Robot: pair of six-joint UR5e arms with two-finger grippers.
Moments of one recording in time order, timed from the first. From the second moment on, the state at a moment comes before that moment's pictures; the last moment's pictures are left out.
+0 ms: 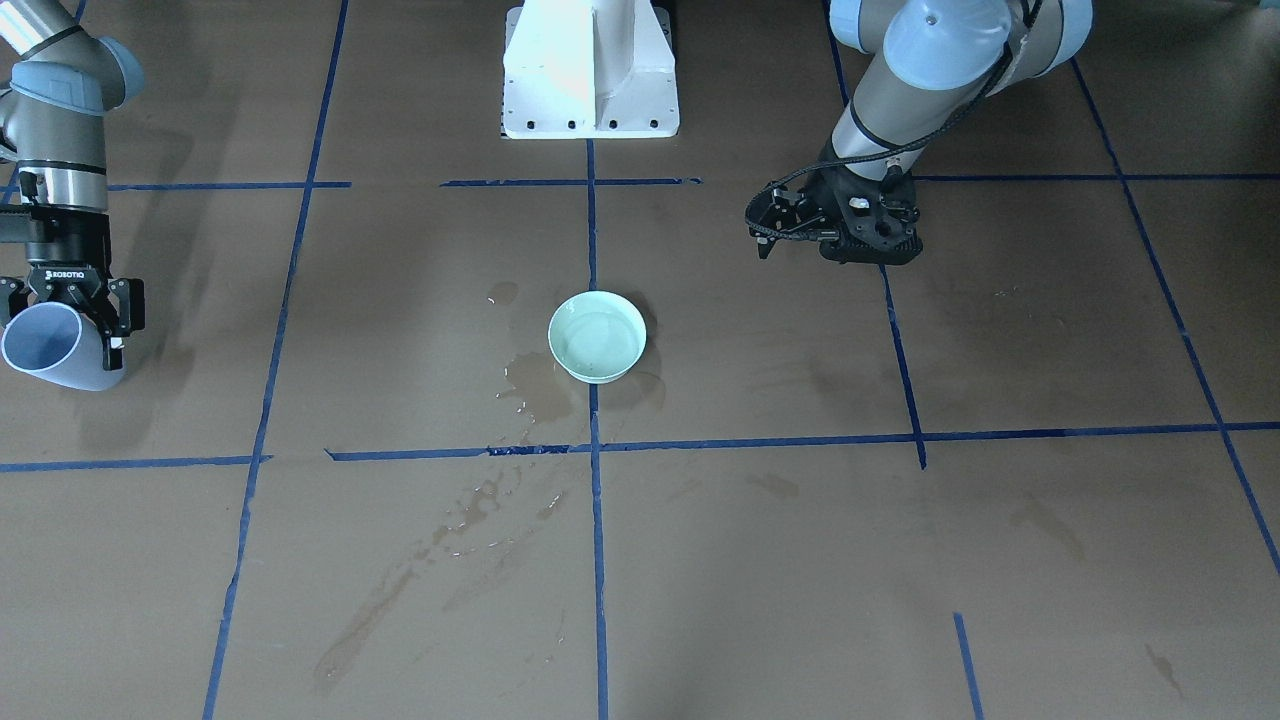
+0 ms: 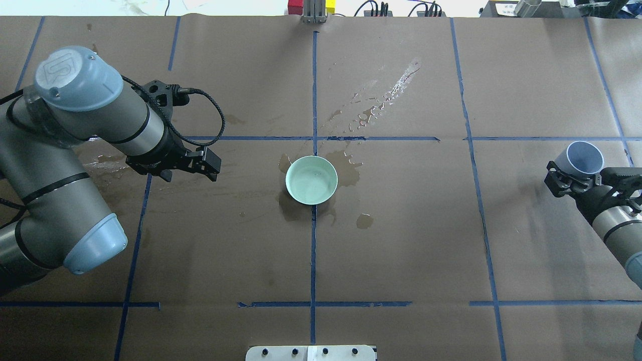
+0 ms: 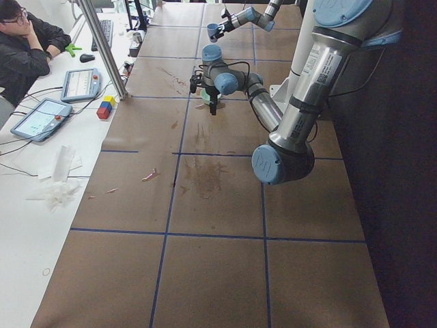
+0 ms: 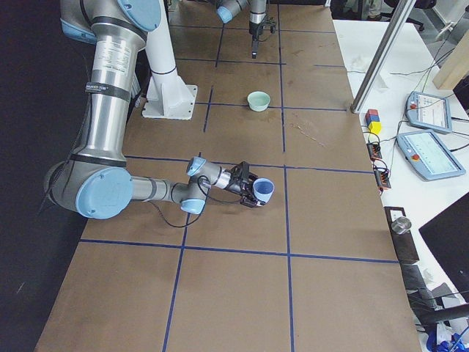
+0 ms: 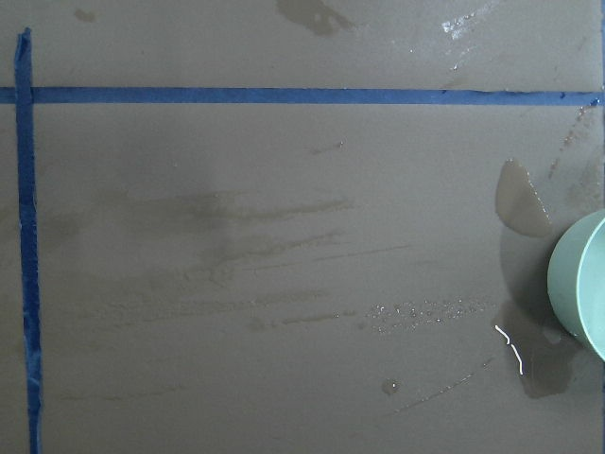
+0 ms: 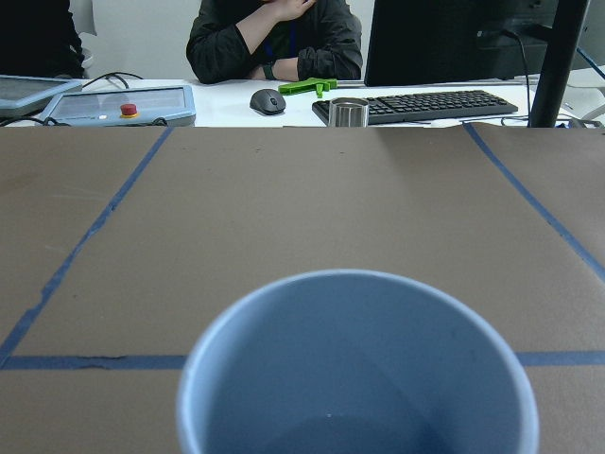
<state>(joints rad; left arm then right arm) -0.72 -2.00 -1.93 -1.56 -2.12 -1.05 0.47 -1.80 1.52 -0.24 0.90 1.19</state>
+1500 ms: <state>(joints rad) -0.71 -1.99 -1.93 -1.58 -2.10 -1.05 0.44 -1.80 1.49 -0.22 0.87 1.18</state>
